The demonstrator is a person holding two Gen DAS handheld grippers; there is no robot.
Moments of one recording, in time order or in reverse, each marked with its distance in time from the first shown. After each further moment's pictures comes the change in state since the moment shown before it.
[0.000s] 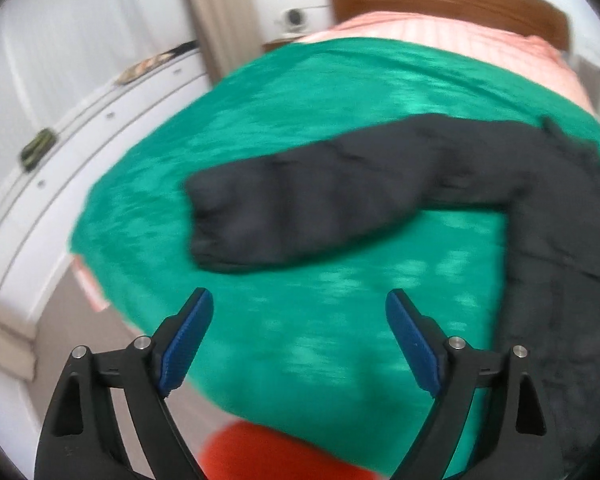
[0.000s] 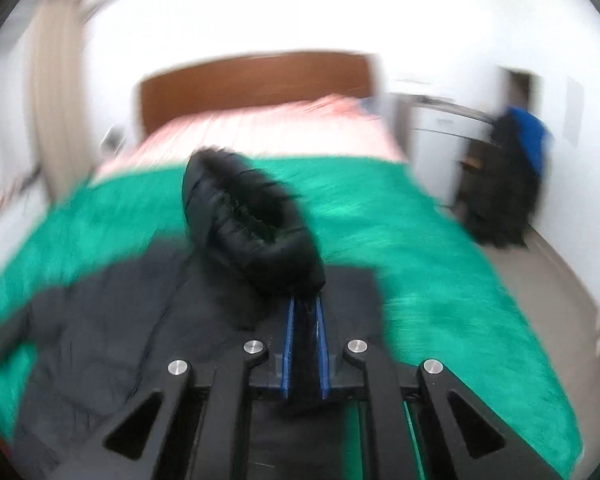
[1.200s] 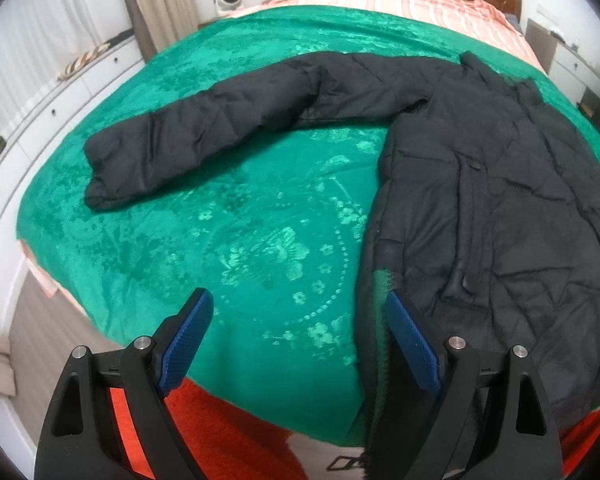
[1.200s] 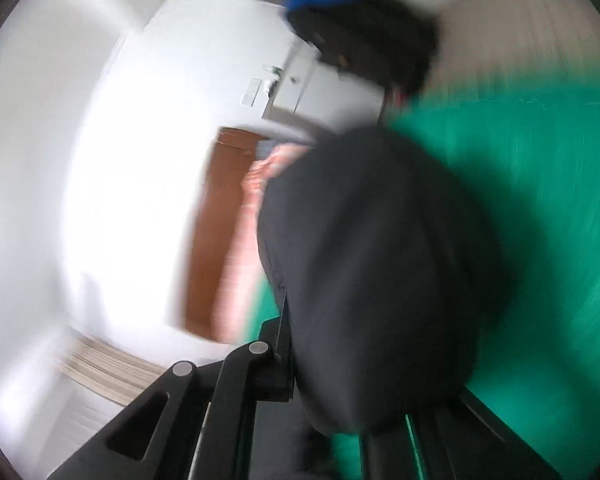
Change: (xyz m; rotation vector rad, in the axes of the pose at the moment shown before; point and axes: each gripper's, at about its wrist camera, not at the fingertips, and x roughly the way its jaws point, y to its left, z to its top) left arm -0.010 -0.074 -0.057 0.091 0.097 -0.133; right arm -0.009 -0.230 -0.155 0.927 -0.121 0.242
